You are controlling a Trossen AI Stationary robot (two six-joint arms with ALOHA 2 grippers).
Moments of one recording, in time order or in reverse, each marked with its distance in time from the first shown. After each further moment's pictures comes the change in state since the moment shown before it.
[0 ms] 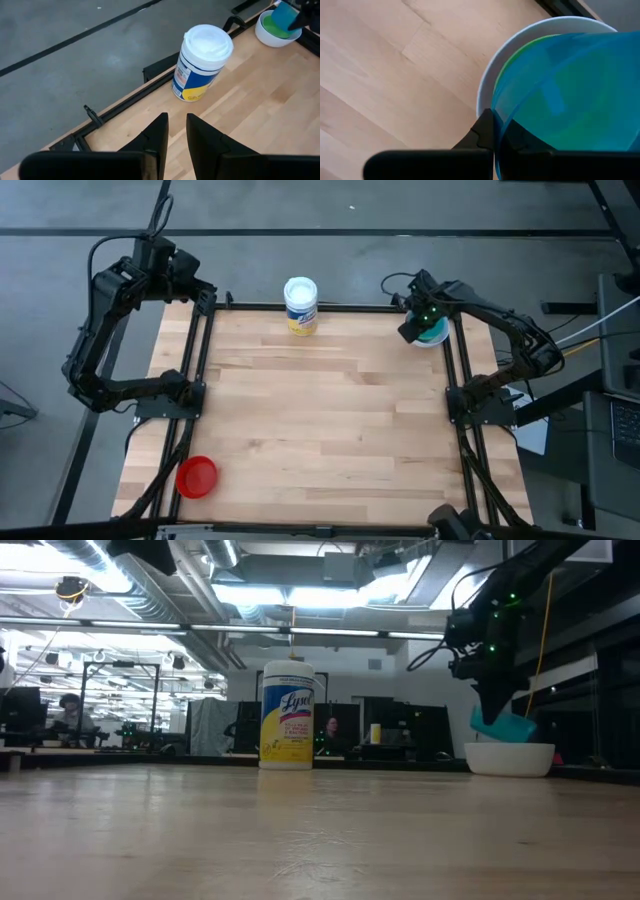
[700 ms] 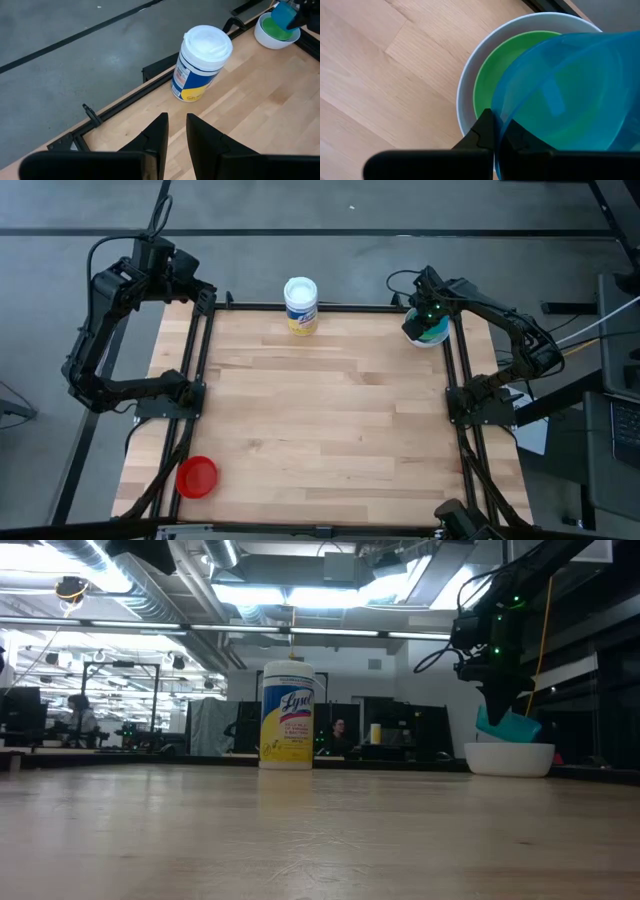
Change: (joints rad) left arm 0.000 -0.004 0.000 -0.002 0.002 -0.017; right arm -0.061 0.002 0.000 0.000 0.000 -0.052
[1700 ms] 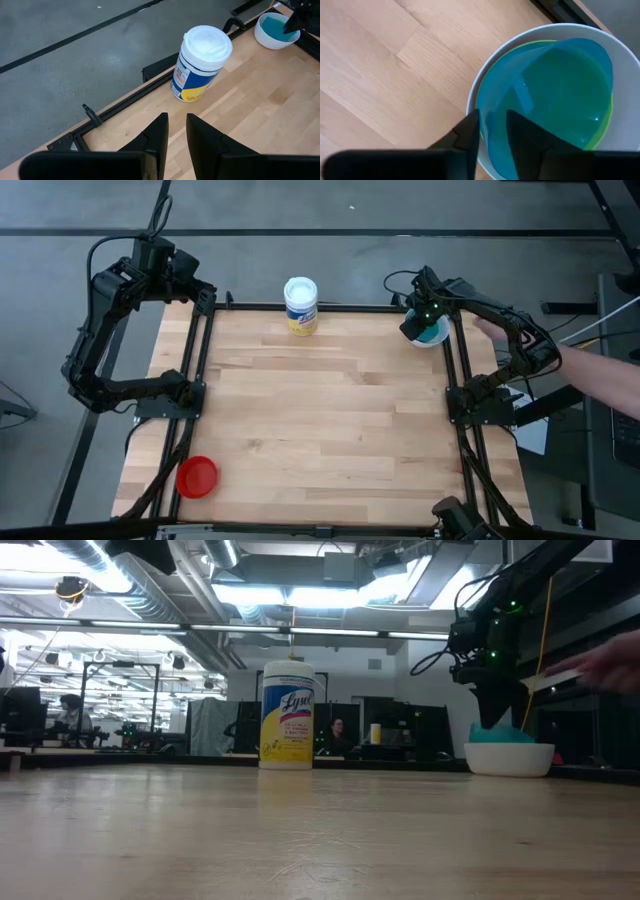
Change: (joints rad) left arm 0.000 -0.001 0.000 0.000 0.000 0.000; right arm 0.000 0.031 0.000 0.033 -0.052 -0.030
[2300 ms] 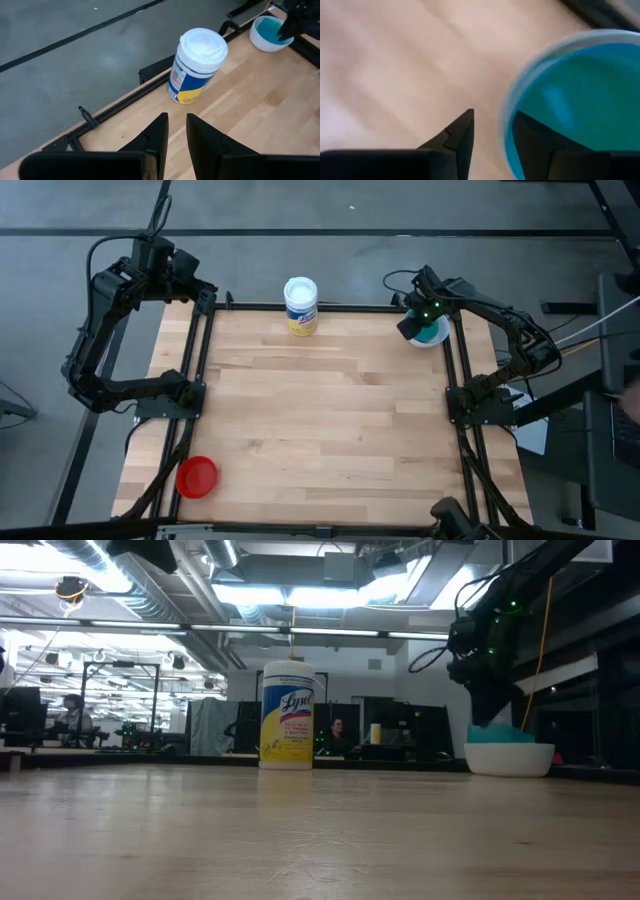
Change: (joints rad) left arm 0.000 0.000 0.000 0.010 0.018 -0.008; right arm 0.002 0.000 0.000 0.017 -0.160 0.035
